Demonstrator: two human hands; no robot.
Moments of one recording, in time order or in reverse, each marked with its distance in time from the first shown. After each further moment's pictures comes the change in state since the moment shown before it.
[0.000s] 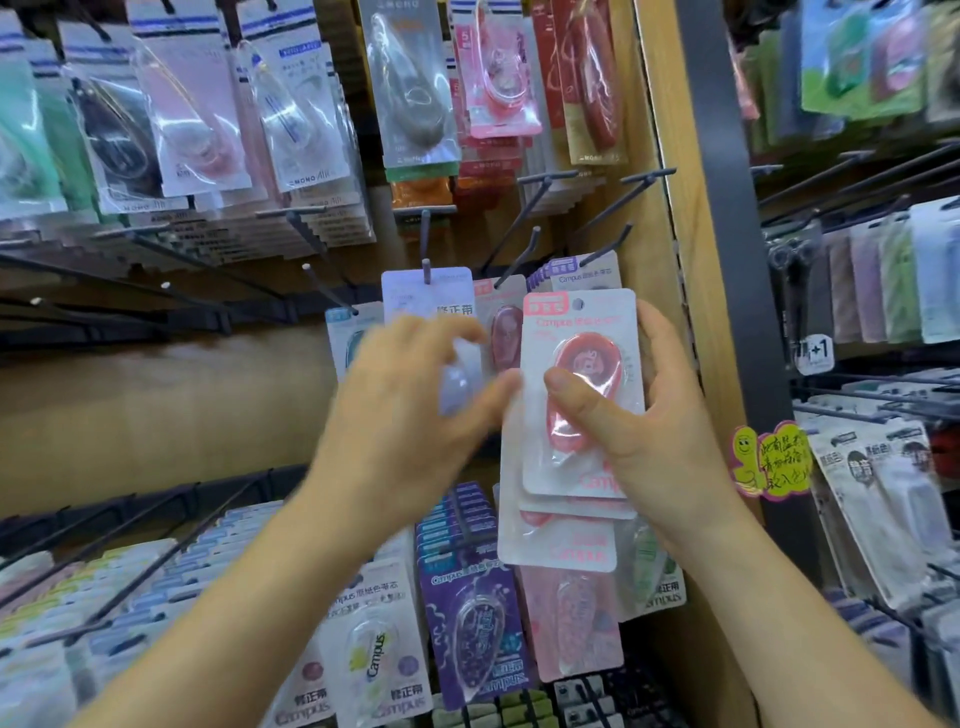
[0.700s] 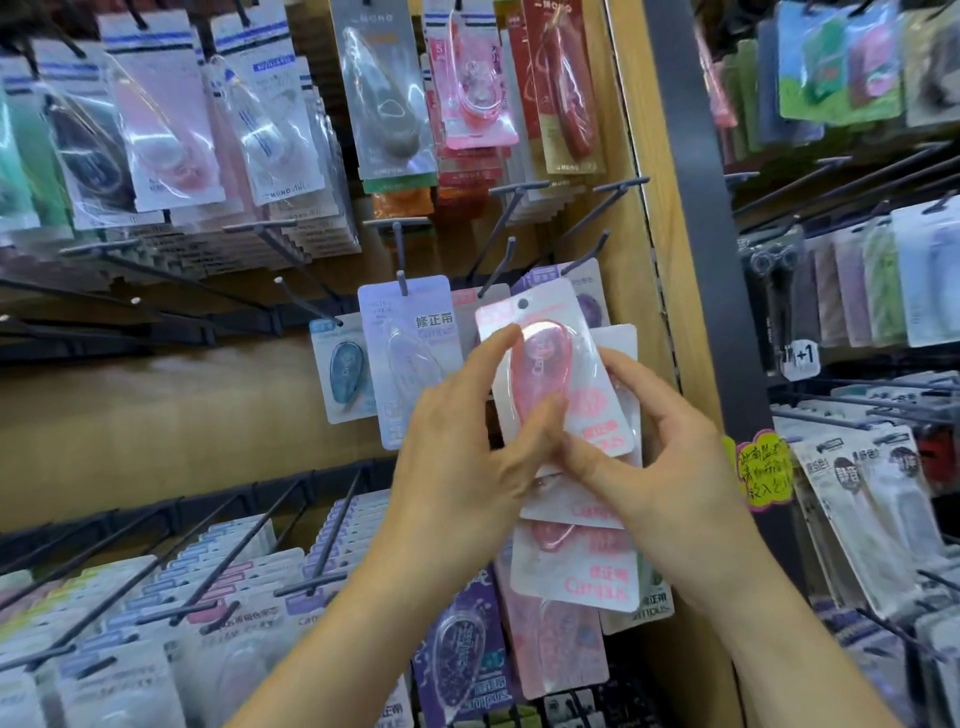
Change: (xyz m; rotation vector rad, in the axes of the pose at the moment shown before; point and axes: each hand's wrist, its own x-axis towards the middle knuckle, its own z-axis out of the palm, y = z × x) left_hand -0.010 0.046 0.034 -0.485 -0.094 -0.235; right_hand -0.022 -0.007 -0.023 -0.101 -0.101 -0.026
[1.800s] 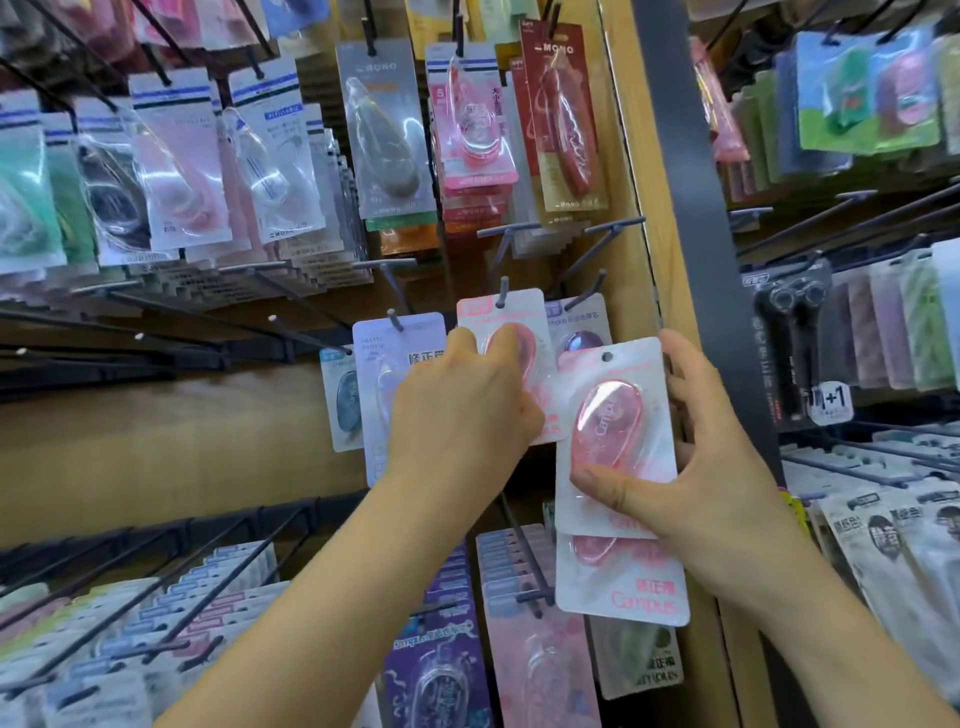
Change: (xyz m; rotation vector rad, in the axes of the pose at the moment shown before) left_hand 0.064 0.016 0.015 1.009 0.153 0.089; right_hand 0.030 0.006 -0.044 -0.130 -0.058 -0.020
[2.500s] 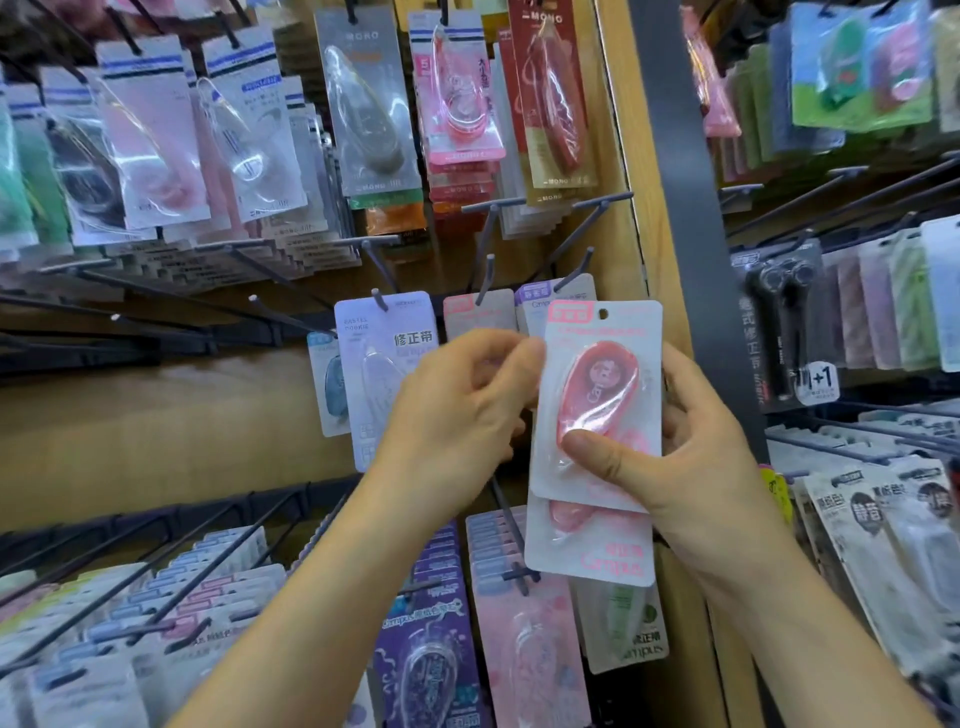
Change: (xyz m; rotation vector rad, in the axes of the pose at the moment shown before) left_hand -0.021 -0.002 -0.011 -1.090 -0.238 -0.171; right_hand -0.003 -0.001 0.008 0.343 0.039 0.047
